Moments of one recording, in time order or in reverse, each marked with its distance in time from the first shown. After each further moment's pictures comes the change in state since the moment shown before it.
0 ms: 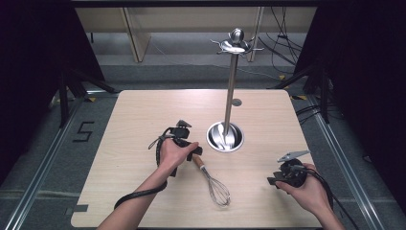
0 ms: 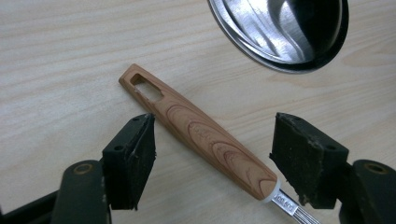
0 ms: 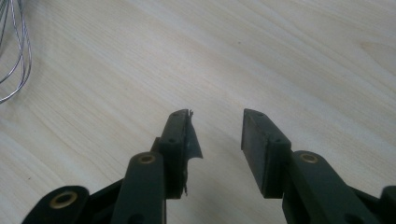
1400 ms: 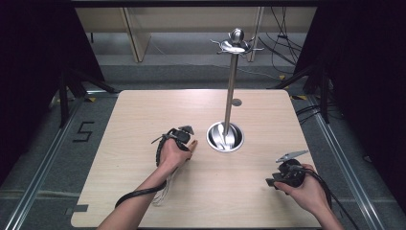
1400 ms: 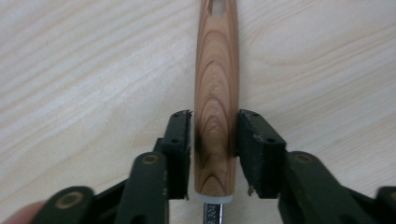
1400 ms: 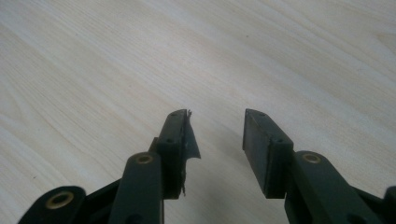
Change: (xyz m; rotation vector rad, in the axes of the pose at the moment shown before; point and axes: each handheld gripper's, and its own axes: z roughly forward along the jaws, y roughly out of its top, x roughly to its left) left arm 0.001 -0.005 0.008 0.220 0.208 0.174; right arm 0.004 0.001 0.004 0.030 0.021 0.039
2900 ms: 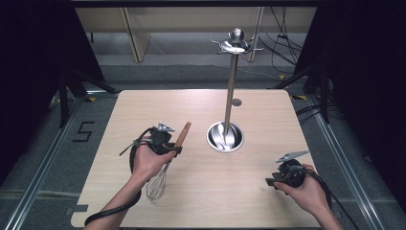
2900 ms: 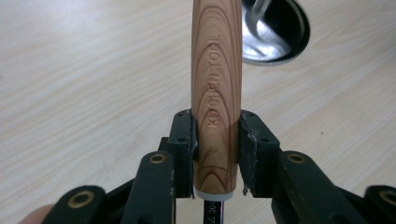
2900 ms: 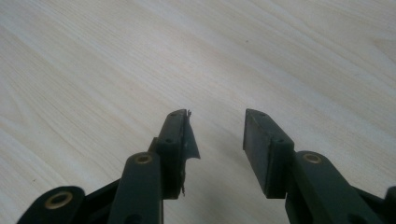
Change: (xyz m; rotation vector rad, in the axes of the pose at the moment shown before) left arm 0.027 -0.056 -0.073 -0.505 -0.144 0.076; right arm -0.001 -0.001 0.000 -0.025 -0.009 -0.034
